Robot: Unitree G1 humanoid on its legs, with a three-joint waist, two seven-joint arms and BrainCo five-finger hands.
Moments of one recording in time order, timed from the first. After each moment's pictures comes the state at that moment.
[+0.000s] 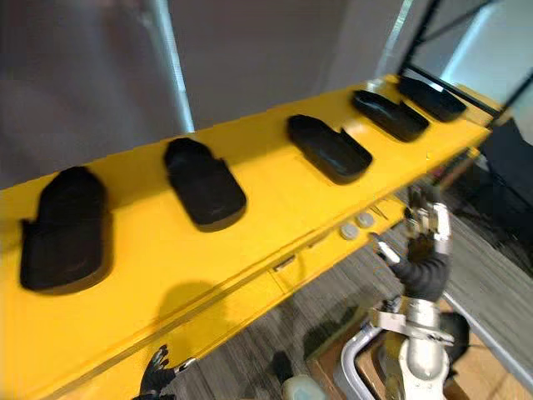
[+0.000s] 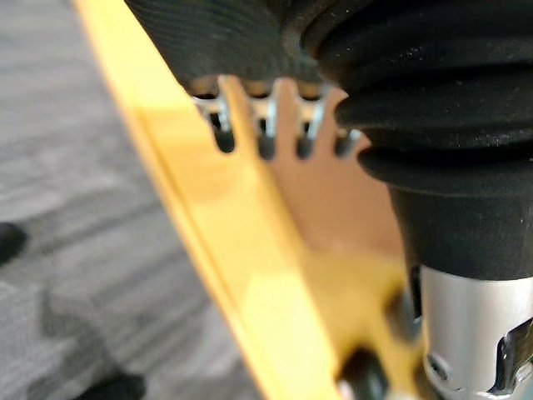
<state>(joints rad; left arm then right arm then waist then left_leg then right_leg) 0.23 0.09 0.00 0.84 -0.11 -0.27 0.17 0.42 -0.12 -0.21 -0.40 0.27 -0.43 -0.08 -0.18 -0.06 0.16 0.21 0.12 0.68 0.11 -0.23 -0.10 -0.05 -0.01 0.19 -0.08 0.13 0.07</state>
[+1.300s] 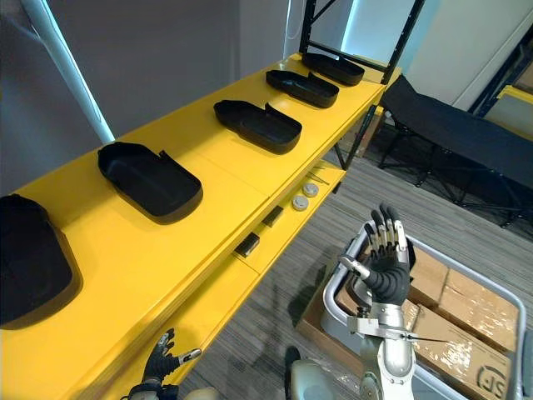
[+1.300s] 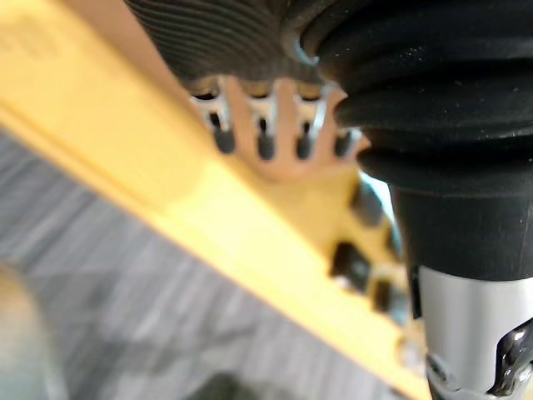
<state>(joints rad) 0.23 0.15 0.04 0.79 0.01 -0.26 0.14 0.20 -0.07 0.07 -0.21 0.32 -0.51 -0.02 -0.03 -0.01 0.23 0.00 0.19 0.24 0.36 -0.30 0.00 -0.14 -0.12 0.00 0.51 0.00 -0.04</state>
